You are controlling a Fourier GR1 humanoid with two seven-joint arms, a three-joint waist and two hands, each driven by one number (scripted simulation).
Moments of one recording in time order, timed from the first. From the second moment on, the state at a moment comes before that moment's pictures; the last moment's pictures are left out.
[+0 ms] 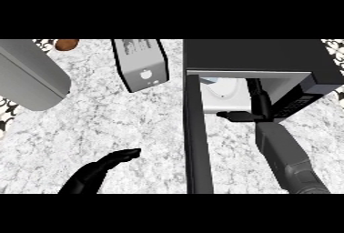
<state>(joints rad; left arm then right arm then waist) 0.28 0.04 -0.26 -1.98 -0.04 -0.33 -0.11 -0.77 -0.15 -0.35 -0.19 0.10 -0.05 -0.92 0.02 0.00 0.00</state>
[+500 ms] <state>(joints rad) 0.17 0.01 -0.36 -1.82 -0.16 -0.29 -0.12 -0.53 -0.13 -0.28 -0.39 0.11 0.05 -0.98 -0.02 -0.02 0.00</state>
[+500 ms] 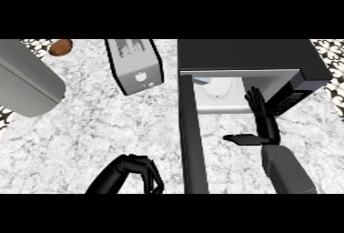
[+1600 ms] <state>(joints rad) -0.14 0.00 -0.82 -1.32 -0.15 -0.01 -0.15 0.17 -0.20 -0.20 -1.37 -0.06 0.25 -0.73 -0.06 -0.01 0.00</state>
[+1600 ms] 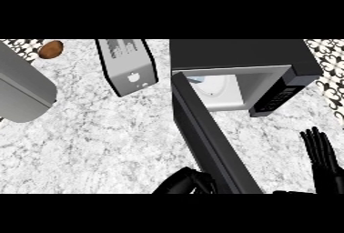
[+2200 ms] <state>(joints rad) -0.38 0.02 -1.04 -1.22 0.13 0.42 -0.14 0.28 -0.28 -0.23 -1.65 -0.25 0.41 -0.56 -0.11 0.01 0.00</state>
